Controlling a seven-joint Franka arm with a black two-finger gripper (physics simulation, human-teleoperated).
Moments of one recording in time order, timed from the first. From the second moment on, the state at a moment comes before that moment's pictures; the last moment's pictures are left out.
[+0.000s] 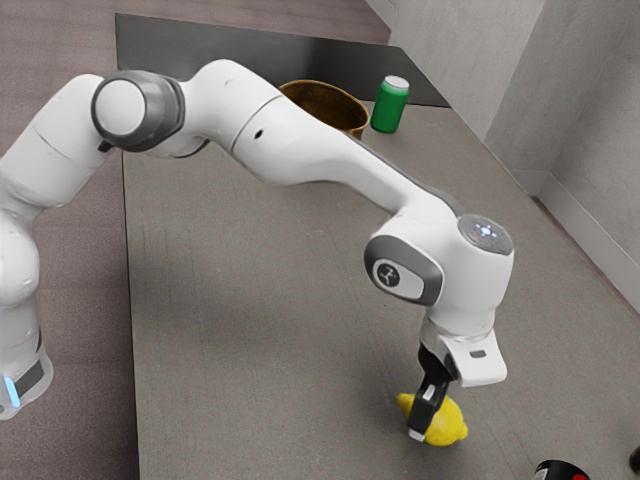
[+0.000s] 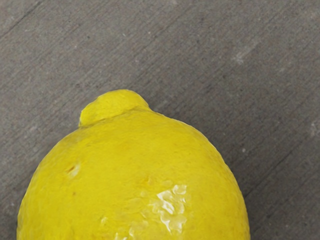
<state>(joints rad) 0.24 0.61 -1.00 -1.52 0.53 1.97 -0.04</state>
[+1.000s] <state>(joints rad) 0.45 0.05 -0.67 -1.50 0.41 1.72 -0.08</state>
